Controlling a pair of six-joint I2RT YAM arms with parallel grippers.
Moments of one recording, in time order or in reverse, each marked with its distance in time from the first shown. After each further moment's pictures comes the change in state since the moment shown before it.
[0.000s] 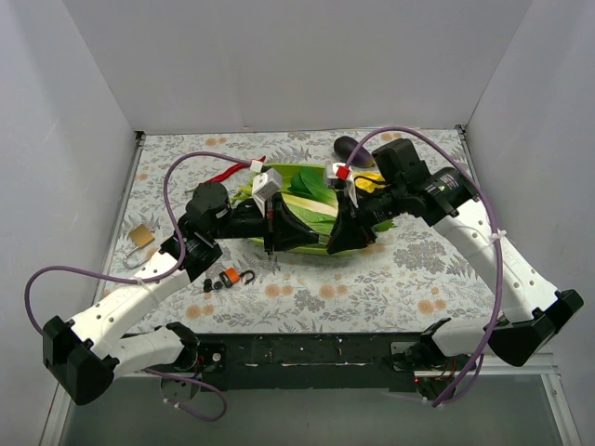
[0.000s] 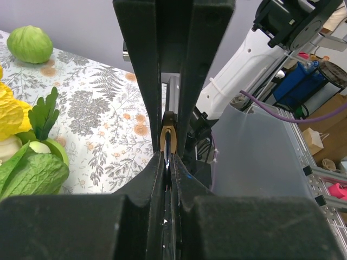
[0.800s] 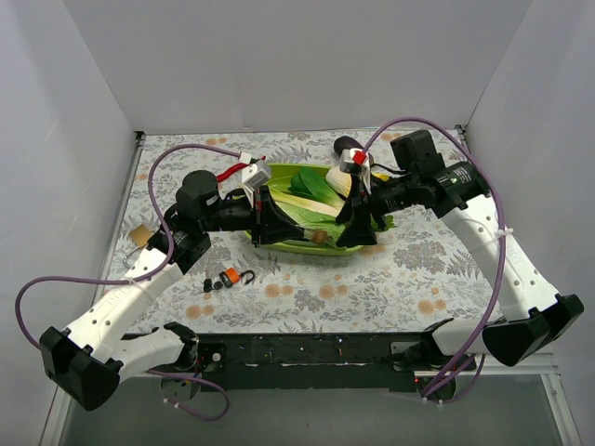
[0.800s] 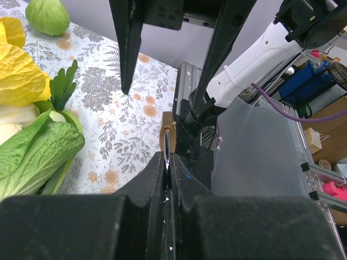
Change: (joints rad) left arm 0.134 -0.013 0.076 -0.235 0.079 0.052; right arm -0.145 0.002 0.006 0.001 -0.014 -0.028
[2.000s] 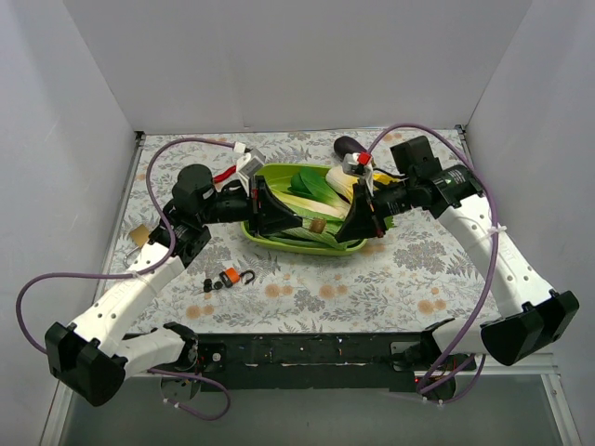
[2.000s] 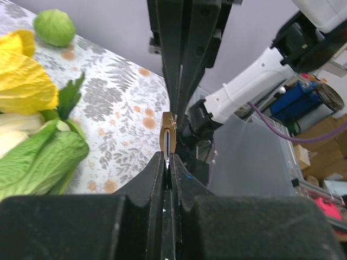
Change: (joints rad) left arm 0.043 0.036 0.004 0.113 0.033 -0.128; right arm -0.019 0.003 -0.079 0.042 -0.135 0.021
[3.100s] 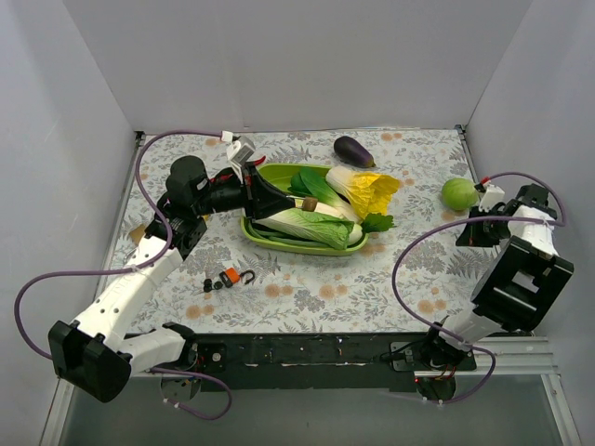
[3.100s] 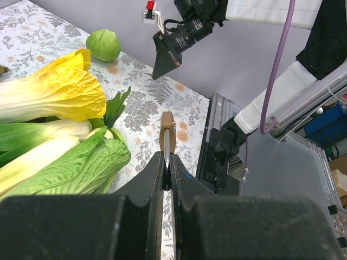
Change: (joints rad) left arm 0.087 0.032 0.047 -0.006 -0.064 0.064; right arm -1.046 0.208 -0.412 0.227 0.536 -0.118
